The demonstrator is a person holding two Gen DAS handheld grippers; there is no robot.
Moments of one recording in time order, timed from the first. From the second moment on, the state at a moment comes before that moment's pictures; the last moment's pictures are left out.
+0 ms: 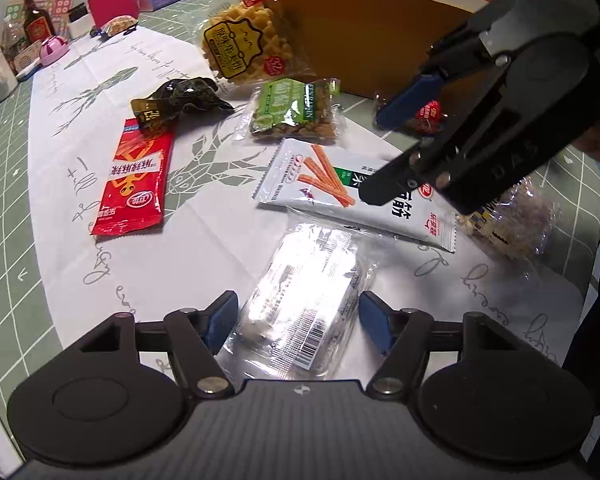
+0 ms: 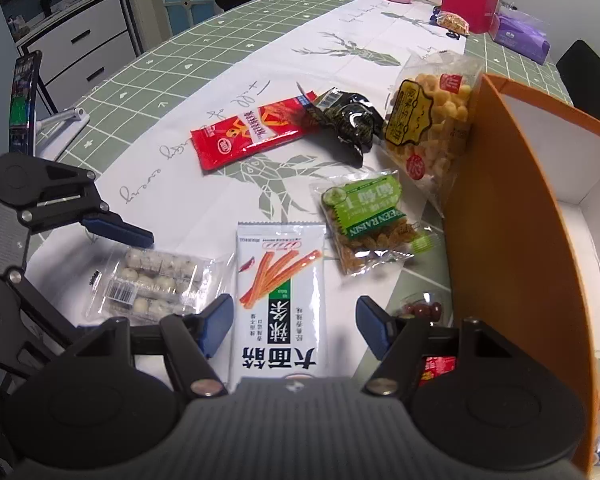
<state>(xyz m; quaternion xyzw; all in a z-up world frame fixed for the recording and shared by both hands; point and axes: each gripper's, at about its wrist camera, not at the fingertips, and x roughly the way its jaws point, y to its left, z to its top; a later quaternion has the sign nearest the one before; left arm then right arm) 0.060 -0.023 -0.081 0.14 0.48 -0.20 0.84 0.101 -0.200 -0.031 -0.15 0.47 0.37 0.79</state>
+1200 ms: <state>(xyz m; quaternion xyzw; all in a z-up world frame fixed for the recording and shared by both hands) 0.053 0.021 -0.058 0.07 0.48 -0.14 0.86 0.095 -0.181 -0.039 -0.16 0.46 0.36 0.79</state>
